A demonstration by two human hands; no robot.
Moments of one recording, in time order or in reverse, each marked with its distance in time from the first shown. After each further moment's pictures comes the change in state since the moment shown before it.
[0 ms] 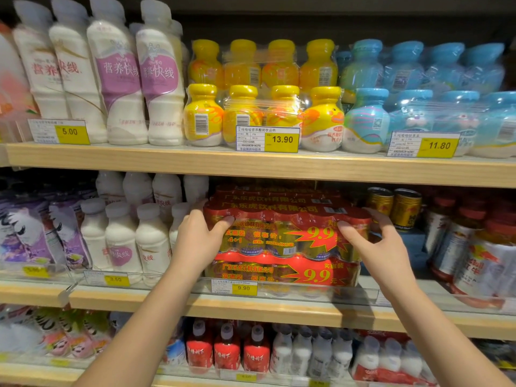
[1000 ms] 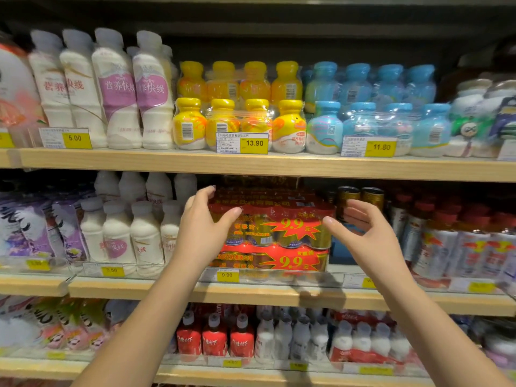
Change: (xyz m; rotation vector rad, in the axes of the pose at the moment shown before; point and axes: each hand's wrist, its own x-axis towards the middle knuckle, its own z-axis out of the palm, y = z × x) left_hand -0.068 0.056 -0.022 -0.148 0.017 0.208; right_hand -0.043 -0.032 -0.053 0.004 -0.063 -0.164
